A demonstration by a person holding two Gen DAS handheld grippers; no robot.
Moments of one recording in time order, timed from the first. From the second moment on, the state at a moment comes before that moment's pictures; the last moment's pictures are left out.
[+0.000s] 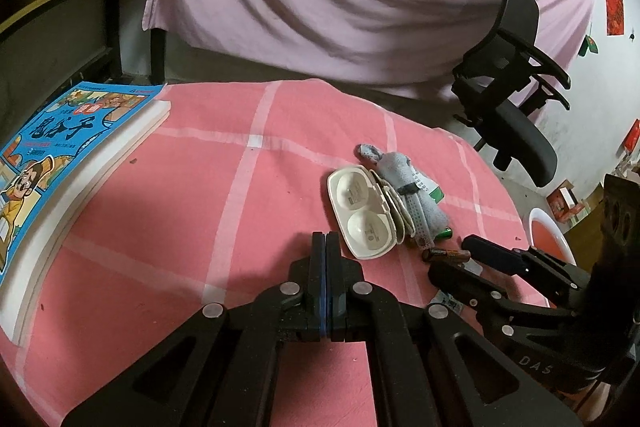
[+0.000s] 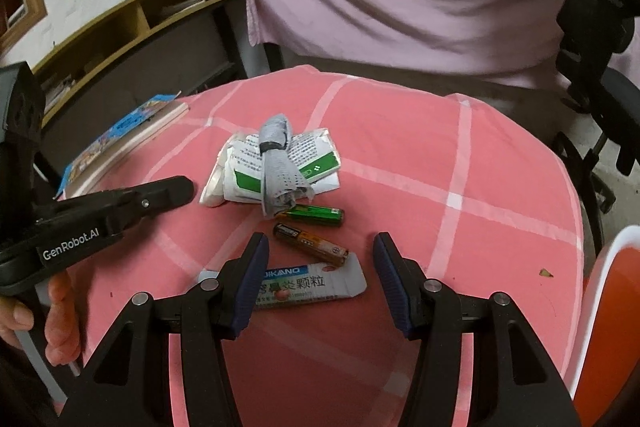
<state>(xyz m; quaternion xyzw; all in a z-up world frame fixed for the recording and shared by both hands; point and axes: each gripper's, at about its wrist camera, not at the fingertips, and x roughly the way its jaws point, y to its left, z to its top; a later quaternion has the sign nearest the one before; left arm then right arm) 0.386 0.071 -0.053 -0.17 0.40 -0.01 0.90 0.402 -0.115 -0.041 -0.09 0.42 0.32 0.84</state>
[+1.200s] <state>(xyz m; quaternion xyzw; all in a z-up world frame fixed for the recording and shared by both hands) 0.417 0.020 -0.065 -0.08 0.42 0.00 0.90 0.414 -0.148 -0.043 -0.02 0.44 0.30 0.85</state>
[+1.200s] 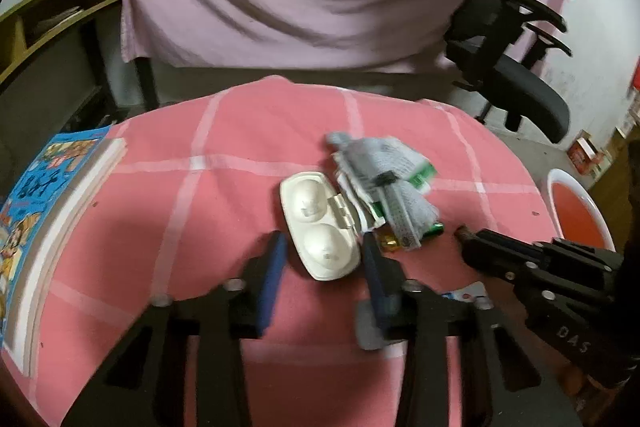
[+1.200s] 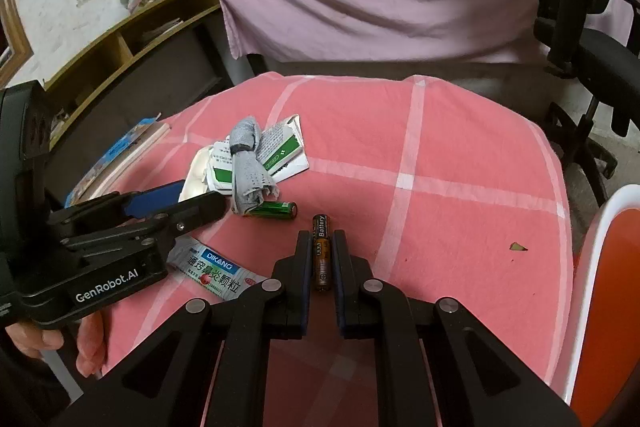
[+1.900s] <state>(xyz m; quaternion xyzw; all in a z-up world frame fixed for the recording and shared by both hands) 0.347 0.042 -0.024 -0.13 0.28 -0.03 0.95 0.374 -0.151 -0.013 -0.06 0.31 0.31 0.90</state>
